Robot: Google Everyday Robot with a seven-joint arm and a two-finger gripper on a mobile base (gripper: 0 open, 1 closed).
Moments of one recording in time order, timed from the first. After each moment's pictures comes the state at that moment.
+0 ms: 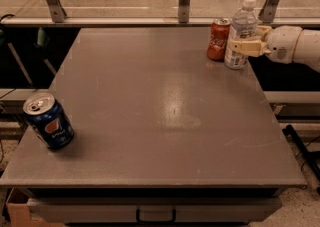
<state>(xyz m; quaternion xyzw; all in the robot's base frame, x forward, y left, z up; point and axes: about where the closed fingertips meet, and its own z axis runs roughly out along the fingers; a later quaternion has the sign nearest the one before) 0.693 -0.249 0.902 -0.37 0.68 0.23 0.58</state>
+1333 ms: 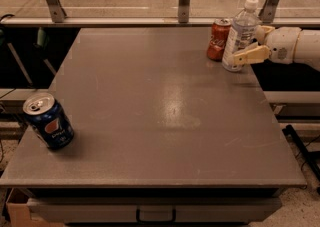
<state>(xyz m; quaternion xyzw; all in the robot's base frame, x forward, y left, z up) 0.691 -0.247 0.901 -0.38 0.69 0.24 0.57</state>
